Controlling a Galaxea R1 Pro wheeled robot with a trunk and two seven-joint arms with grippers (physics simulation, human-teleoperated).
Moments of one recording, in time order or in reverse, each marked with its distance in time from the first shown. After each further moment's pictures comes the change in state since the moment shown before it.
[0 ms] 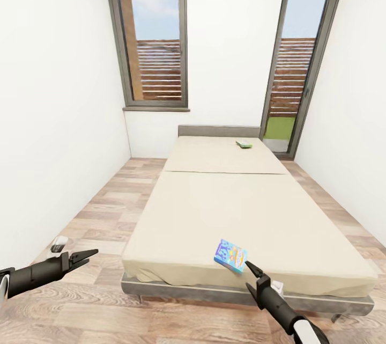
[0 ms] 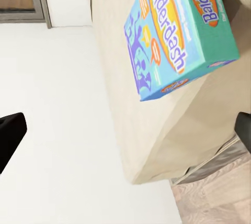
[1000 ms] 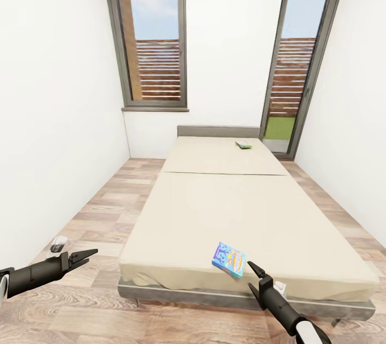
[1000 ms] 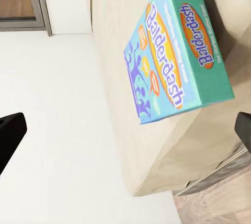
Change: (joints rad) left arm 0.000 0.001 0.003 0.000 0.002 -0.001 -0.001; right arm 0.004 -0.008 -0.003 0.000 -0.023 -0.004 -0.007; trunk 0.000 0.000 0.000
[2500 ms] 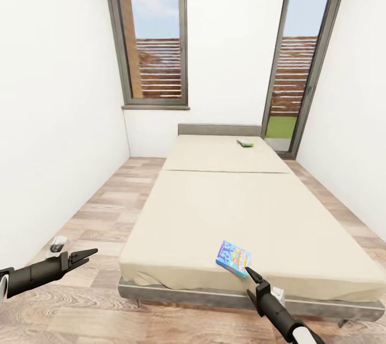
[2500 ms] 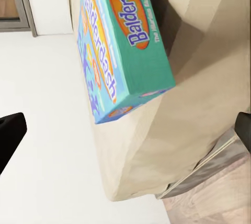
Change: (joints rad) left arm 0.000 0.000 0.002 0.000 0.001 0.000 -0.003; right arm 0.000 0.002 0.005 0.064 0.010 -0.058 -0.008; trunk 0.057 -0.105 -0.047
